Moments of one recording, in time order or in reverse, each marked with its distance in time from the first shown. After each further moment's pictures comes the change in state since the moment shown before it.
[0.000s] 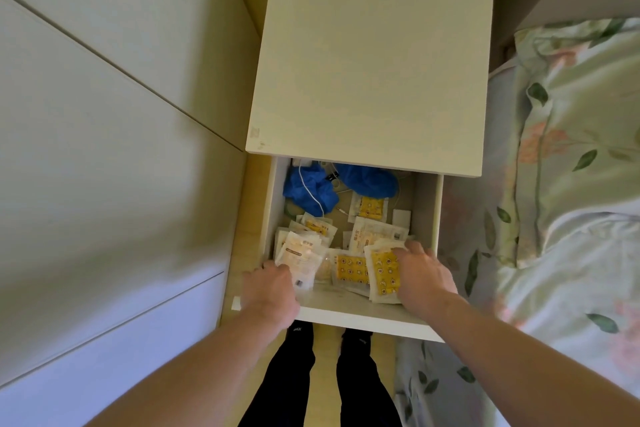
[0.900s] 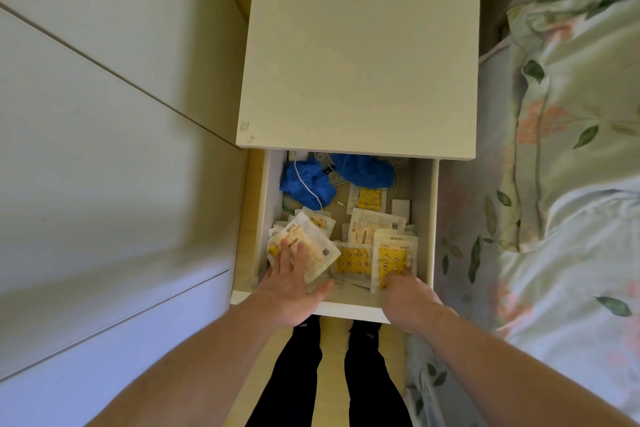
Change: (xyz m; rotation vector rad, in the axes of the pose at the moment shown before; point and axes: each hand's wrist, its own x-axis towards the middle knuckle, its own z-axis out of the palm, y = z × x) left_hand 0.023 0.015 0.034 -0.267 -0.306 0.130; right_hand -0.005 -0.001 0.055 0.252 -0.257 0.077
